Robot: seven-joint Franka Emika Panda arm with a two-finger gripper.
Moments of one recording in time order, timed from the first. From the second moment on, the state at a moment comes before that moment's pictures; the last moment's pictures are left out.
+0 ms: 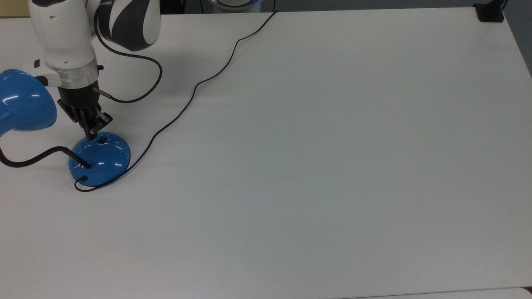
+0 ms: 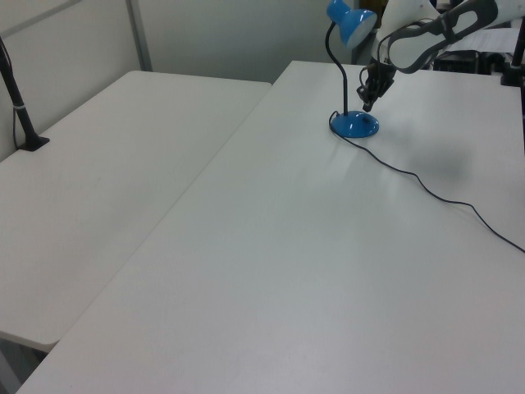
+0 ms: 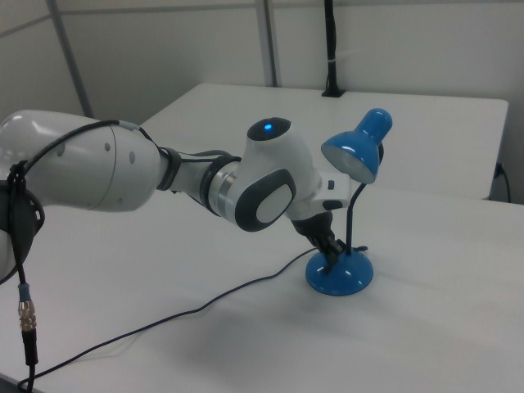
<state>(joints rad) -0.40 0.42 0.02 -1.78 -0.08 2.52 0.13</state>
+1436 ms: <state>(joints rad) -0.40 0.44 0.04 -1.78 -0.09 2.51 0.08</state>
